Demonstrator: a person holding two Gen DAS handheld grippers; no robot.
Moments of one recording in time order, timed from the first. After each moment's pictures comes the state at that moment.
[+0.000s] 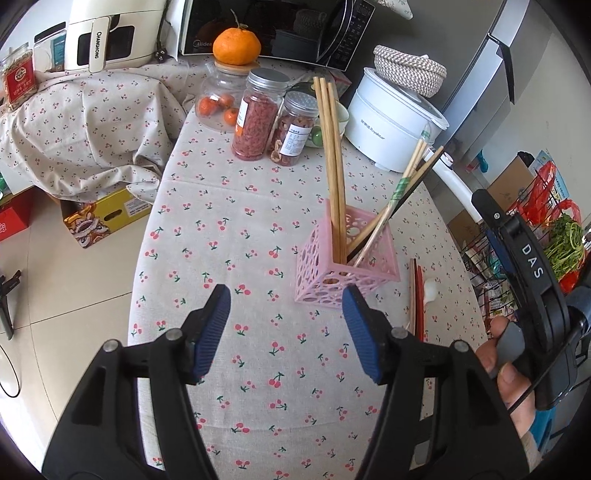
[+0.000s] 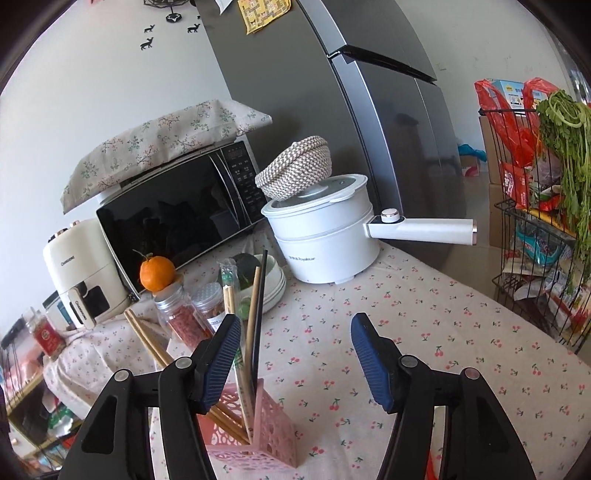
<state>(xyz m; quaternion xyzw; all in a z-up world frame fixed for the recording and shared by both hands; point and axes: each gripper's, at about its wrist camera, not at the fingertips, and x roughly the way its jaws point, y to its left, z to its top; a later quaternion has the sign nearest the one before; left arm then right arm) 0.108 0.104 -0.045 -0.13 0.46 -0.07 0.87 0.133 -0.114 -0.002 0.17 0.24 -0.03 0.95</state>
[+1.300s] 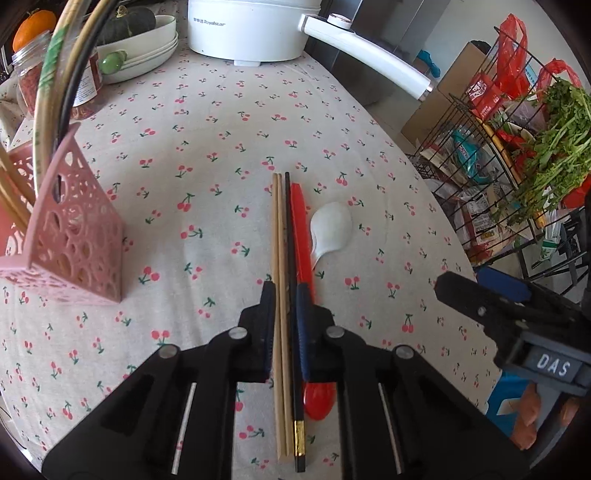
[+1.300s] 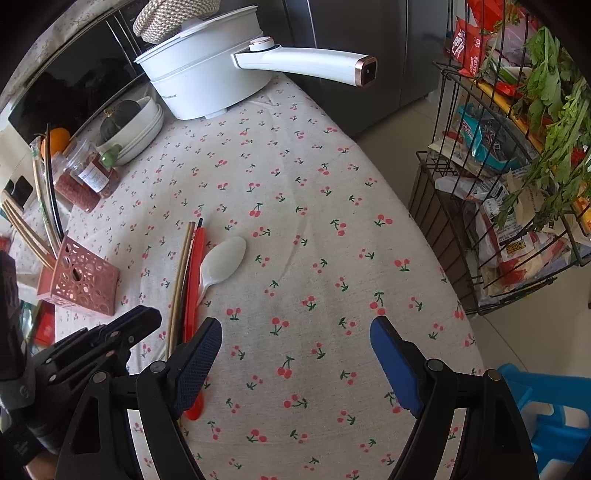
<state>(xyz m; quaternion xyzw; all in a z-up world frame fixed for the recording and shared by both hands) 0.153 -0.106 -0.120 -0.03 0.54 -0.18 0.82 0.127 -0.284 -0.084 0.12 0.56 -0.03 0.82</state>
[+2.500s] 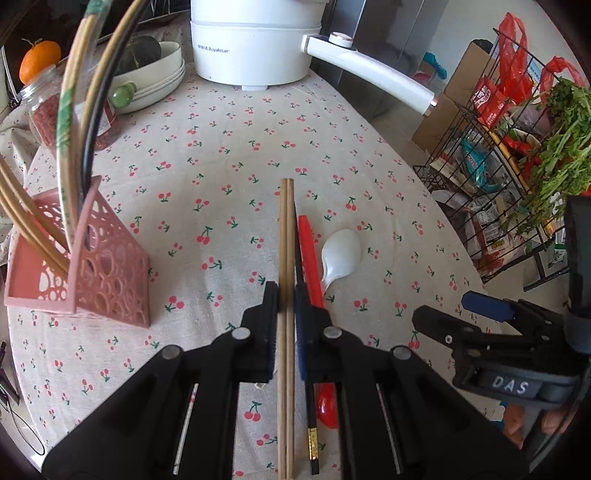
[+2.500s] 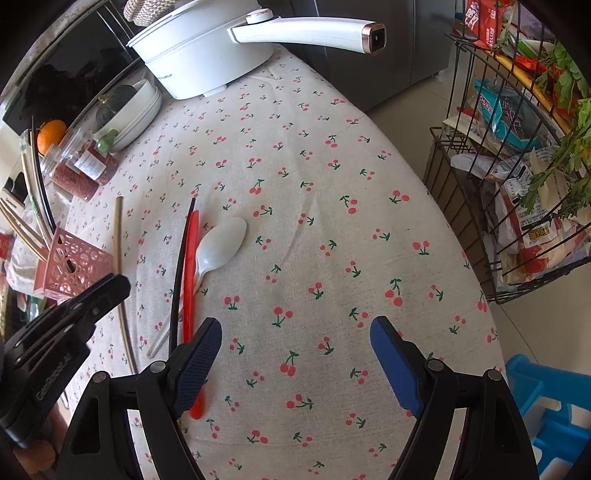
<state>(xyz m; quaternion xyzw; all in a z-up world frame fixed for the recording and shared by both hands) 0.150 -0.103 -0.092 0.01 0.51 -0.17 0.84 0.137 -0.284 -0.108 0.14 0.59 -0.02 0.79</state>
